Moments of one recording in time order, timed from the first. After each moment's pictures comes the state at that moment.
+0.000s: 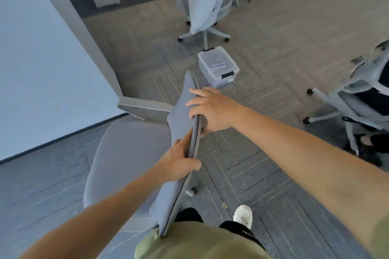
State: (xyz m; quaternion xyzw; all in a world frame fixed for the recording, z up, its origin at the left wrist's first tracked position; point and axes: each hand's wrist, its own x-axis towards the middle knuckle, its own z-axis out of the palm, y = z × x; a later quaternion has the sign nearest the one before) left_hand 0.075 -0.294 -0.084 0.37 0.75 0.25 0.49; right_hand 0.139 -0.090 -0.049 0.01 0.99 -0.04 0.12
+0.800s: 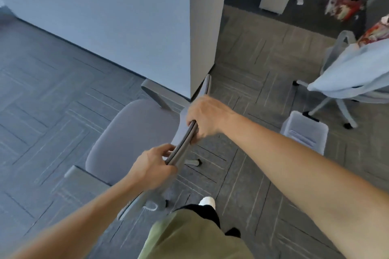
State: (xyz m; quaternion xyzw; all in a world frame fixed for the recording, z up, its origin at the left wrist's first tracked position) left_hand 0.072 -0.130 -0.070 -0.05 0.90 0.34 0.26; right_hand -0.062 0.057 -0.043 -0.46 0.88 0.03 0.09
